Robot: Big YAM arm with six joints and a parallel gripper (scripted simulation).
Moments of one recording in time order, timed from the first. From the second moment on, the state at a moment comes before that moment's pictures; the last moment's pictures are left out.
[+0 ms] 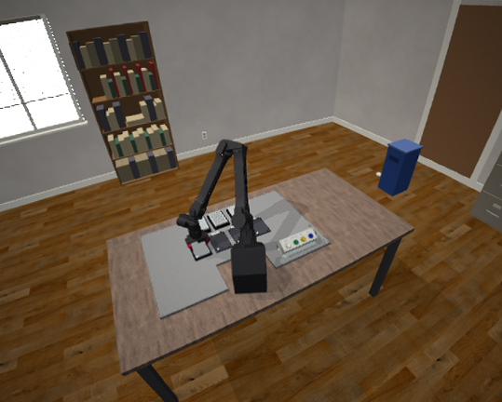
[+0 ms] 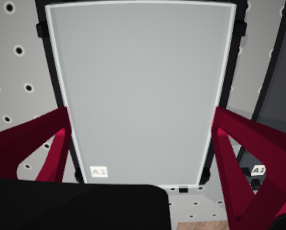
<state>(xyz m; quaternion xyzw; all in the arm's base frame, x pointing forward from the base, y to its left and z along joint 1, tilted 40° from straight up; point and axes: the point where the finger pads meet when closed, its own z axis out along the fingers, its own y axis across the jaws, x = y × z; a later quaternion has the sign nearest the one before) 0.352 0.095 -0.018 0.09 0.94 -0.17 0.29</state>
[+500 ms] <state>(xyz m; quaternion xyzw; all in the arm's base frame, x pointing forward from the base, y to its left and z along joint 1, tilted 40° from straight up) 0.348 0.098 -0.014 0.09 0.94 -0.18 0.29</state>
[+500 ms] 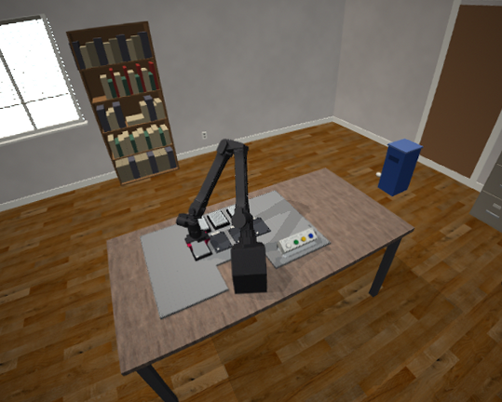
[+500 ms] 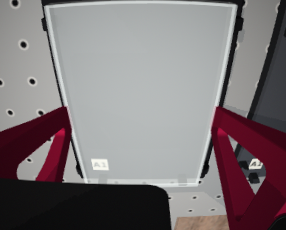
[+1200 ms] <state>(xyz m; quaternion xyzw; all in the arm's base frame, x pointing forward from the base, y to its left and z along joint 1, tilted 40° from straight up) 0.326 0.108 0.006 0.08 0.94 -0.18 0.28</state>
